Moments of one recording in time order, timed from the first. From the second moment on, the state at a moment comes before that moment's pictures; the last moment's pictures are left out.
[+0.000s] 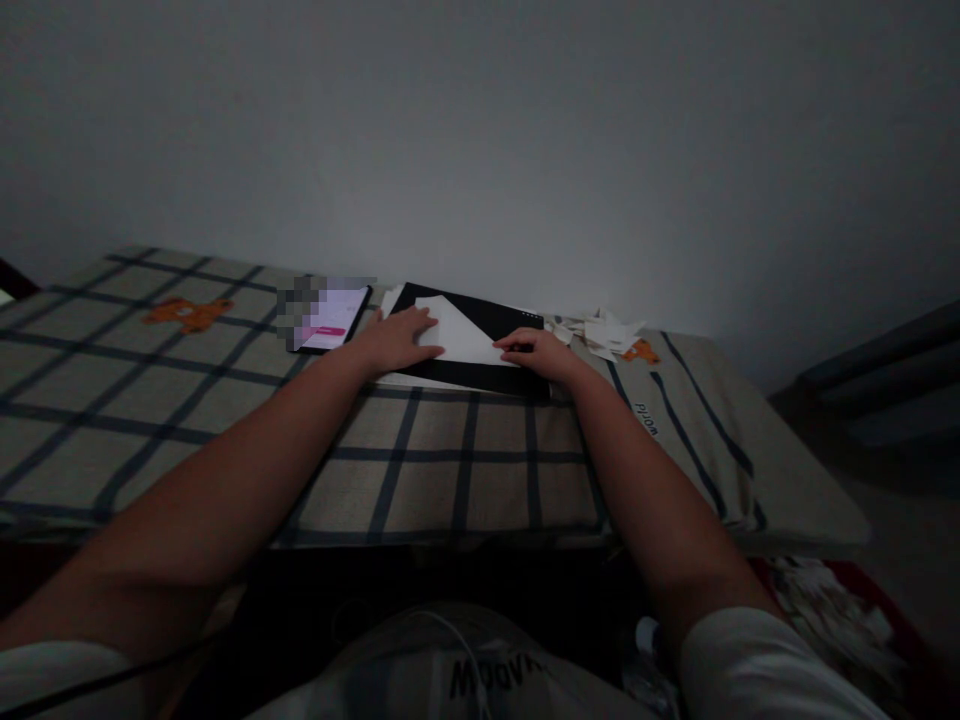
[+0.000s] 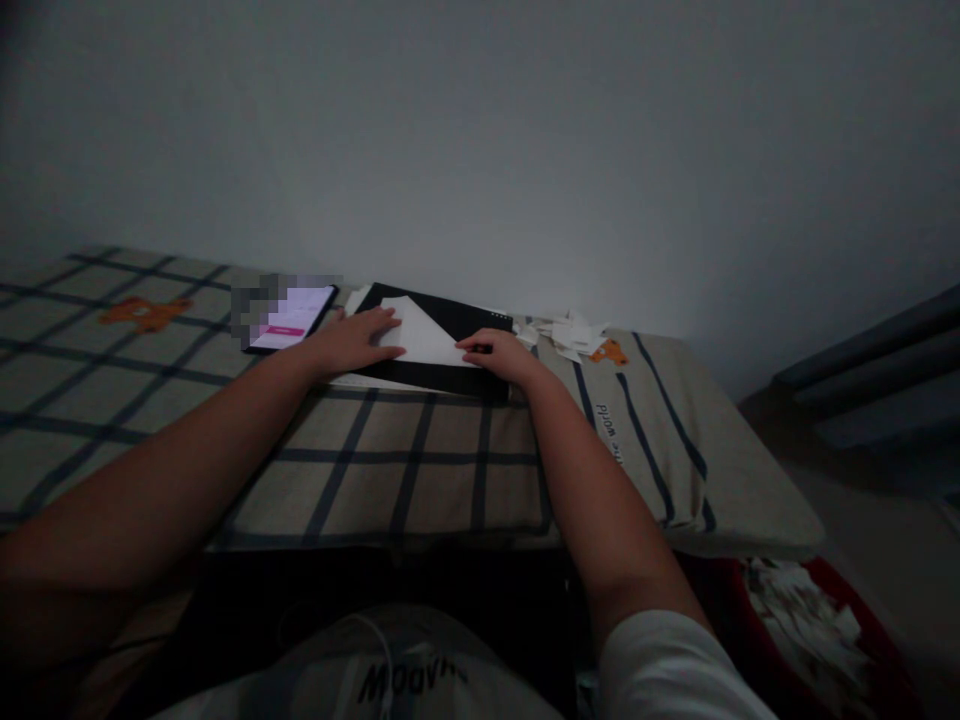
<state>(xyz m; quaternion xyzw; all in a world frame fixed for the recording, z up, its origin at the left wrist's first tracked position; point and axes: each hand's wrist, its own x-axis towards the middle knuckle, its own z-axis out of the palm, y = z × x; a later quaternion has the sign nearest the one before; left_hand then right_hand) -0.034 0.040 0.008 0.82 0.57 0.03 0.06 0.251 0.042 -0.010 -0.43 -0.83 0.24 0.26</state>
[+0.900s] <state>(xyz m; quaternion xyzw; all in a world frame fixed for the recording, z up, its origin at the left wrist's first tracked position) -0.037 0.043 0.008 0.83 0.56 0.01 0.06 0.255 0.043 -0.010 -0.39 -0.86 0.22 0.25</state>
